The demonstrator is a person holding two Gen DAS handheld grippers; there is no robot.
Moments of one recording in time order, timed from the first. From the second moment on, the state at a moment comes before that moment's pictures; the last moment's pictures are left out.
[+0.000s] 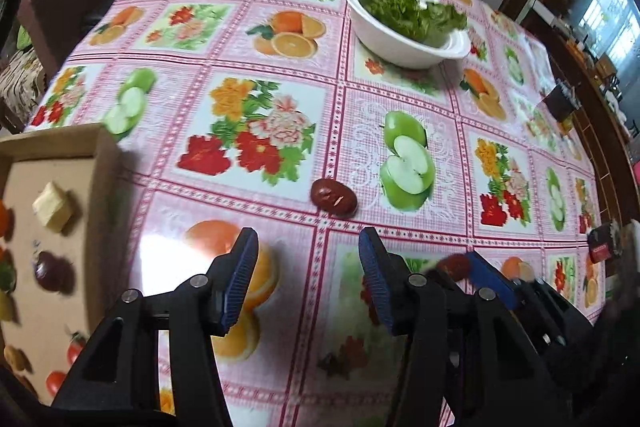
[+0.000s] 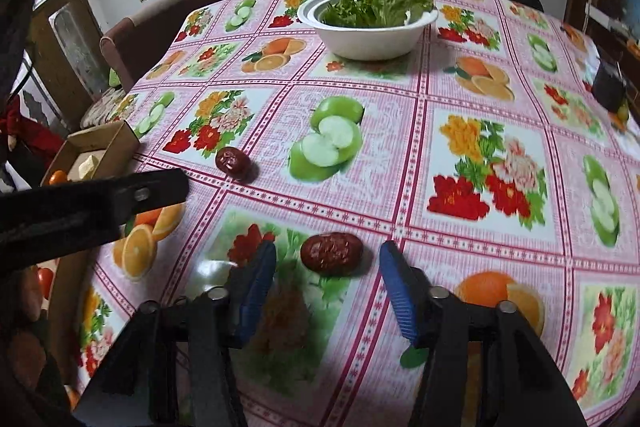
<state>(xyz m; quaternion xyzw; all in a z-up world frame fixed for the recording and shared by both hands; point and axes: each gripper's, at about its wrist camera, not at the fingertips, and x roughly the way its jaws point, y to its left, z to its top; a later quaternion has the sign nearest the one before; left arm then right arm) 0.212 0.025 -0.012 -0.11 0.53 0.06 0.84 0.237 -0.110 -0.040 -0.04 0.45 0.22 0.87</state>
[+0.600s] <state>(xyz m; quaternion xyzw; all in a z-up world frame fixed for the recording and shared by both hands) 0.230 0.011 -0.028 -0.07 0.51 0.08 0.85 0.203 -0.154 -0.011 0.05 0.44 0.23 0.87</state>
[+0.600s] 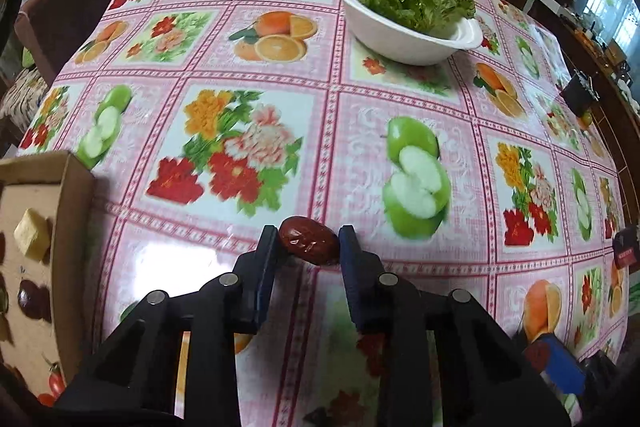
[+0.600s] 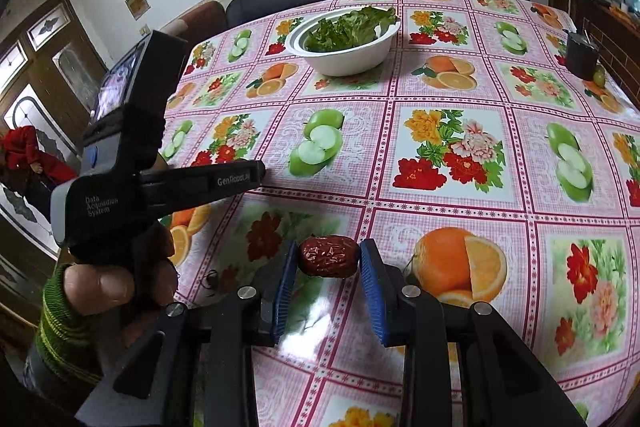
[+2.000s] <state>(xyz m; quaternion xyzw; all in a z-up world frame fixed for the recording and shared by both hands) 0.031 0.068 0.055 -0.05 0.44 0.17 0.88 0.113 -0.098 0.060 0.02 0.37 0.32 0.87</state>
